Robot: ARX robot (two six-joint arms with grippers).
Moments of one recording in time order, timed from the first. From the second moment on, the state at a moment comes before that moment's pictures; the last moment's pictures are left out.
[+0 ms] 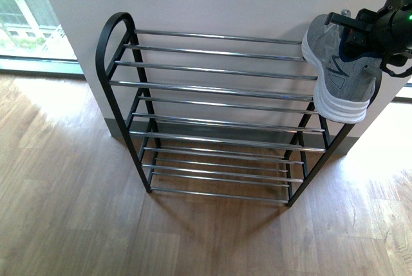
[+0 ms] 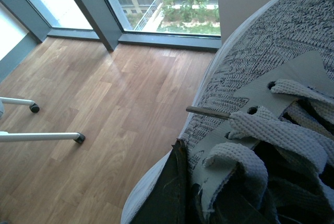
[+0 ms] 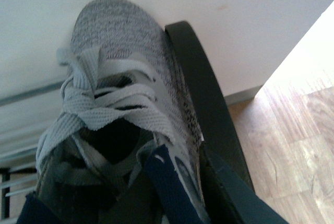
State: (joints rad) left arm -0.58 0.53 0.37 -0.42 -0.85 -0.21; right arm 0.07 2.18 1.23 0.33 0.27 0.36
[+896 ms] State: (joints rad) left arm -0.58 0.53 0.37 -0.42 -0.85 -0.21; right arm 0.00 1.60 0.43 1.18 0.00 0.01
